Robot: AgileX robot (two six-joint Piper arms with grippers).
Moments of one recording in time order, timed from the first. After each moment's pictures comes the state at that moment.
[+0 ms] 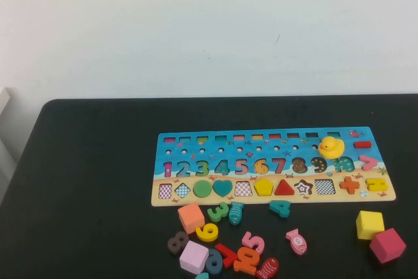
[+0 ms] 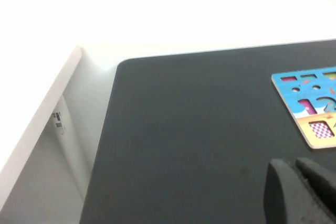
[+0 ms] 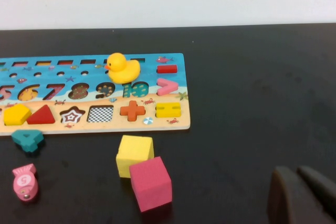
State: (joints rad) right arm -0.03 -0.01 0.02 0.05 0.41 -0.03; left arm -0.02 -0.01 0.02 -0.06 0.27 0.05
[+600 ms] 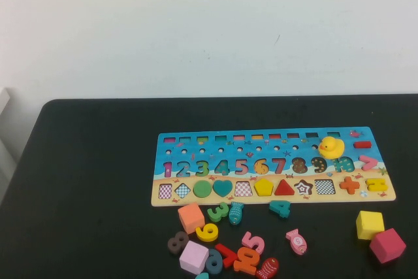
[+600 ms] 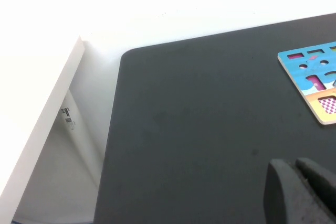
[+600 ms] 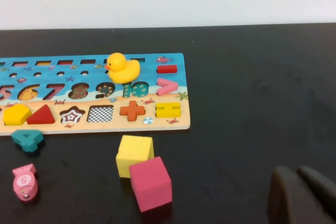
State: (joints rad) right arm -0.03 -0.01 0.02 0.05 0.41 -0.03; left arm -0.02 -0.01 0.02 -0.05 0.31 0.13
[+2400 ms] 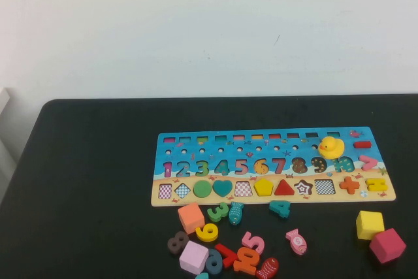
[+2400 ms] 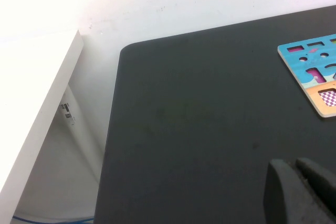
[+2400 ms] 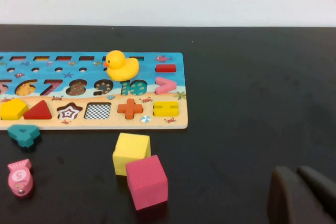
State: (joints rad) right arm -0.03 -0.01 0.02 0.05 0.41 -0.06; left arm -0.02 -0.01 0.02 -0.05 0.33 0.13
